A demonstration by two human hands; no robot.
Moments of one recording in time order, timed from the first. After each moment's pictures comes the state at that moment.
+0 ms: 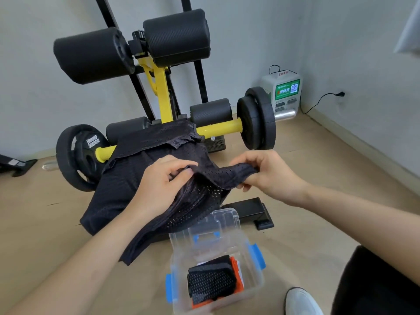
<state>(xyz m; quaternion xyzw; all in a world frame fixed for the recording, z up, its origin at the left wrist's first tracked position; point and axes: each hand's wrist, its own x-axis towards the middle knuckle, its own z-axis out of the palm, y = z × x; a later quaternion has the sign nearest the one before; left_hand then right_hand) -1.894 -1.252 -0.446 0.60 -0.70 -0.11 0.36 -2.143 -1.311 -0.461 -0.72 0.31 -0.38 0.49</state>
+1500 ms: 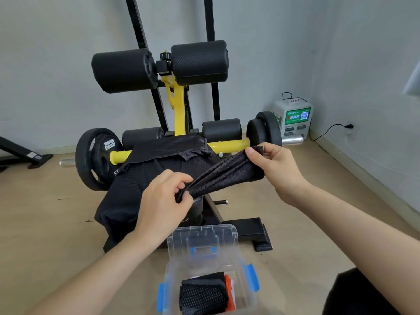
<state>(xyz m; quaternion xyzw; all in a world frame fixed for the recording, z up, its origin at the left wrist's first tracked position) -1.911 -1.217 -0.451 0.66 -0.65 0.06 0.38 -2.140 -1.336 -0.428 -0.60 0.35 -0.50 0.52</state>
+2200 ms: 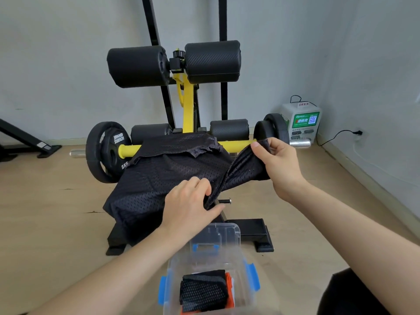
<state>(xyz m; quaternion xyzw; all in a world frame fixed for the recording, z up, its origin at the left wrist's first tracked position) -1.931 -1.226 -0.479 0.66 -0.67 0.17 0.28 -2.121 -1.334 -0.422 -0.56 0.37 -0.54 0.51</state>
